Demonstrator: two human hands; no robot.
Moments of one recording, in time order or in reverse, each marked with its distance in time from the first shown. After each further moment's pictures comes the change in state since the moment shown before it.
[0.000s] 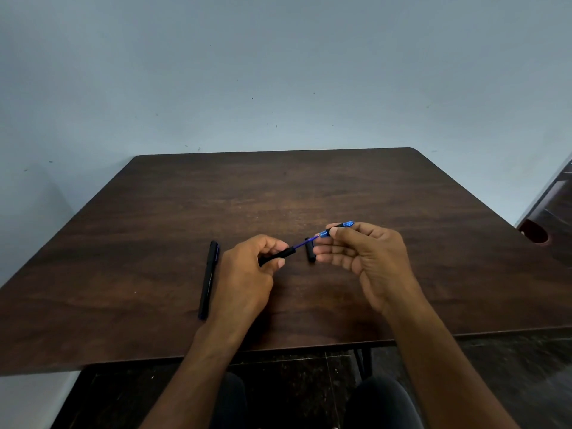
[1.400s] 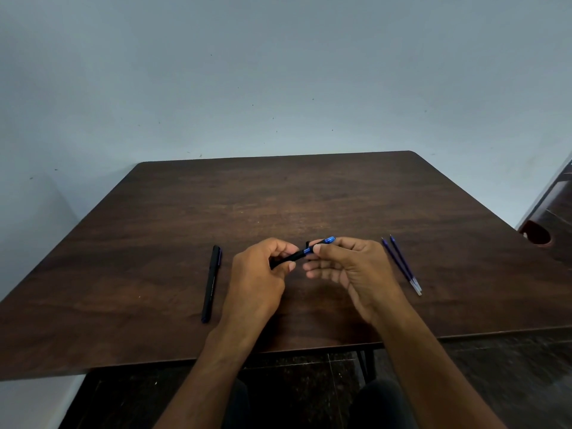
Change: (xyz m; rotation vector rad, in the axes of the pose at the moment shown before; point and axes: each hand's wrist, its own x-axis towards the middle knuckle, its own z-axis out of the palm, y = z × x) left_hand -0.004 0.011 0.005 0.016 -0.015 0.044; right_hand -0.002 0.018 0.005 -0.030 -0.075 0.042
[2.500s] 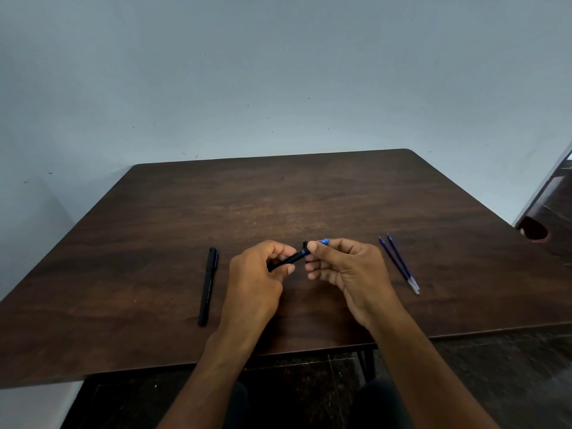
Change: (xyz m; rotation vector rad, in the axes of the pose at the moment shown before) left_hand -0.001 0.001 0.004 -0.026 0.016 -0.011; right_hand 0.003 0.010 0.001 0.050 0.044 -0.043
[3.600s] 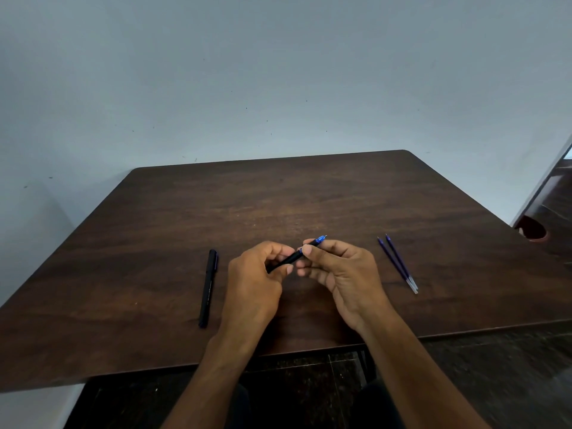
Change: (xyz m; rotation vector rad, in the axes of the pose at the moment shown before) left_hand -0.002 -0.001 0.000 -0.037 0.030 0.041; right_hand -0.004 0.005 0.010 0.163 -0.018 -0.013
